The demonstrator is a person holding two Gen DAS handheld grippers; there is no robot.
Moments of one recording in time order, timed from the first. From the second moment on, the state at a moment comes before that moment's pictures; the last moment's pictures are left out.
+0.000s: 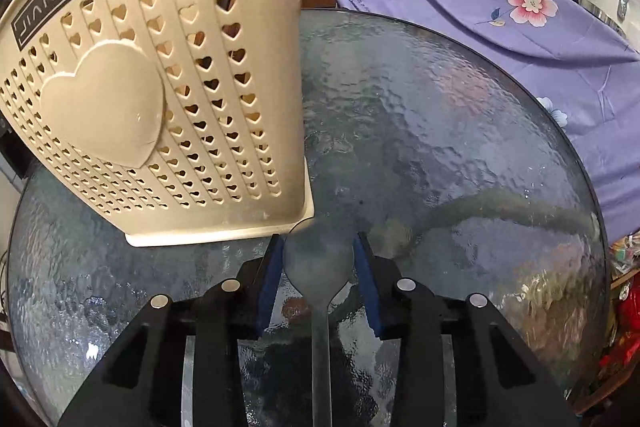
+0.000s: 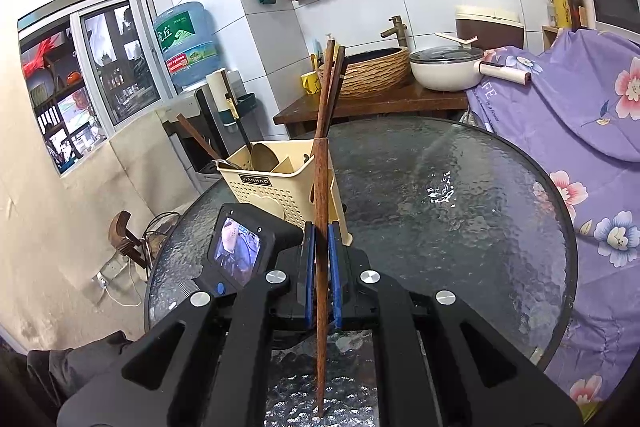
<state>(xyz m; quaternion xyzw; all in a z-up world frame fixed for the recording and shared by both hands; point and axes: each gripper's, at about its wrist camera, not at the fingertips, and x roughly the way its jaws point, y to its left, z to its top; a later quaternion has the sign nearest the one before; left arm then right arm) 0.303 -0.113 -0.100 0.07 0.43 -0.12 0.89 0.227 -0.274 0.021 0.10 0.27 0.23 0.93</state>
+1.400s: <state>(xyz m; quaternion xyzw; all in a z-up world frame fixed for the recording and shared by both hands) 0.232 -0.006 0.117 -0.09 0.14 -0.16 0.97 0.240 -0.222 0.146 0.04 0.16 0.28 0.95</state>
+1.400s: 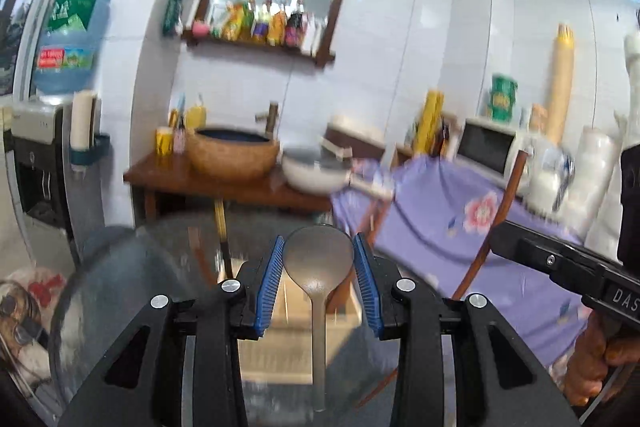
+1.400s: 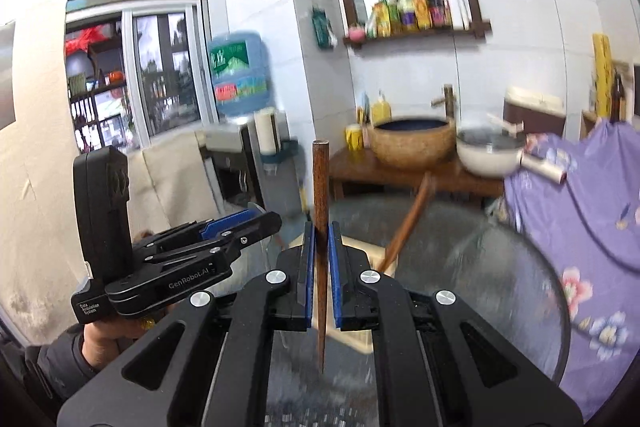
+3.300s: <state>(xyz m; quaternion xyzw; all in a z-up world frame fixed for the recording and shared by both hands) 0.279 -0.028 0.041 -0.02 0.16 -0.09 0.98 0.315 -0.236 0.051 0.08 0.20 0.18 0.96</state>
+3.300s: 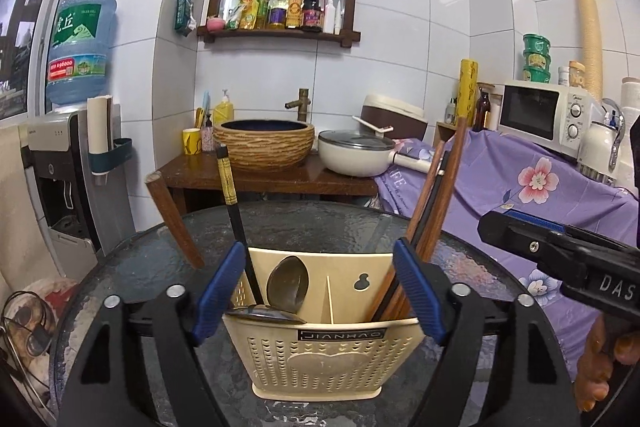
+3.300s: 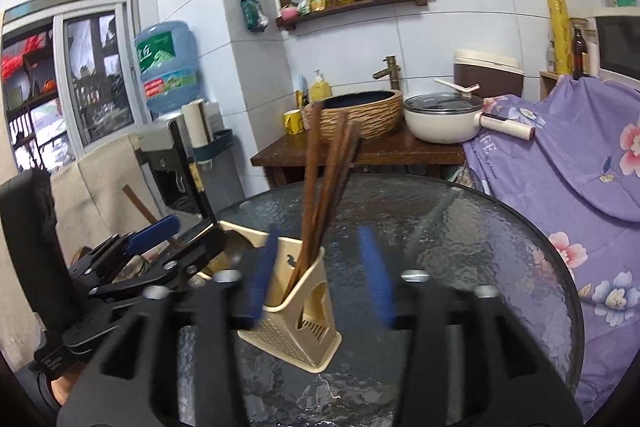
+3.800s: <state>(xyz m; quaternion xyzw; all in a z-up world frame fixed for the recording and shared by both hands) 0.188 -0.007 0.017 0.00 0.15 -0.12 0.98 0.245 -0.246 0.004 0.08 0.21 0.18 0.96</state>
